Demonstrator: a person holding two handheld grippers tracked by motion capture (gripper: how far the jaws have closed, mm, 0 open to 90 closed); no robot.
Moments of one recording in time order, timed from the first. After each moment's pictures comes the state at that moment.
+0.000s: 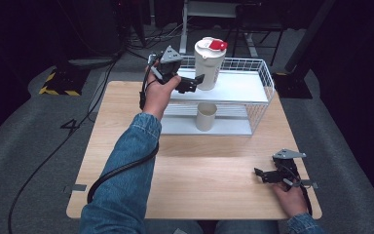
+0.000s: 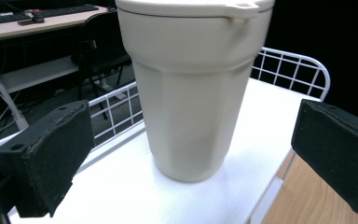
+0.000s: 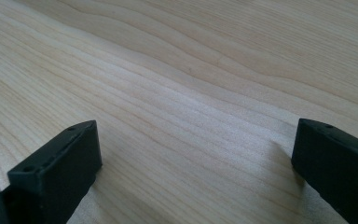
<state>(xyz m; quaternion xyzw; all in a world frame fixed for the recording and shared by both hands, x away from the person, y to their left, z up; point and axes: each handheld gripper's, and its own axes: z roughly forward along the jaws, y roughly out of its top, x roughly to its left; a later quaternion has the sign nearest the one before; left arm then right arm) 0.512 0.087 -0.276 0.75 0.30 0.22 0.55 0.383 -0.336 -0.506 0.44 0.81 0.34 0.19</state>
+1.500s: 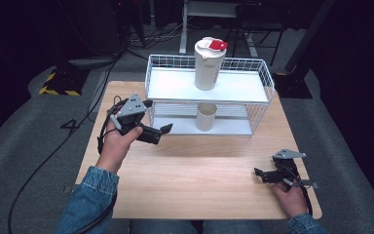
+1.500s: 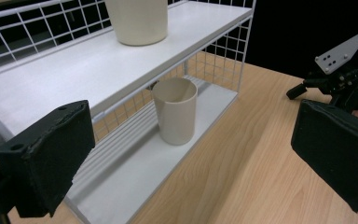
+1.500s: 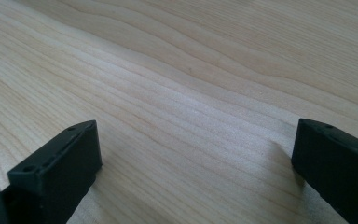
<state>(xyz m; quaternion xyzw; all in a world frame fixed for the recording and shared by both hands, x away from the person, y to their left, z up) 0.391 0.166 -0.323 0.79 0.27 0.20 0.52 0.383 -0.336 -0.506 0.44 0.81 0.34 0.19</state>
